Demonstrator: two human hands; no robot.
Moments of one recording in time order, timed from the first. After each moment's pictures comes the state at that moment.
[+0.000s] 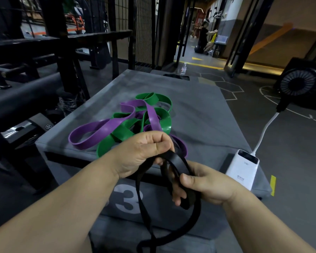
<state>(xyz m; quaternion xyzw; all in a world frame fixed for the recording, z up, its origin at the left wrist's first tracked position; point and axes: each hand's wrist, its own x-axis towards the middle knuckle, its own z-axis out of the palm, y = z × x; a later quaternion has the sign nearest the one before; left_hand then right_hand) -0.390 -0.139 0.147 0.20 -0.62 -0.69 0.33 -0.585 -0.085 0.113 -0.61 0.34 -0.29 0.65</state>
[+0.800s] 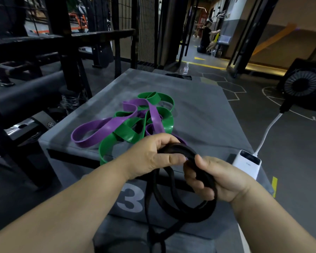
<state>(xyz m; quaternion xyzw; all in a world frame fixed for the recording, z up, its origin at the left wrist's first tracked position) -0.396 -0.141 0.136 0.22 -0.71 -0.58 0.32 -0.594 -0.080 0.138 -0.48 0.35 -0.30 0.75</state>
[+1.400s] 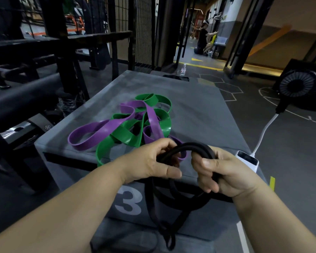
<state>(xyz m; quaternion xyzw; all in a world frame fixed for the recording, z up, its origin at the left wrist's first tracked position) -0.395 -0.142 0.136 0.27 -0.72 -0.60 0.22 -0.606 -0.084 0.144 -0.54 0.30 -0.40 0.68</state>
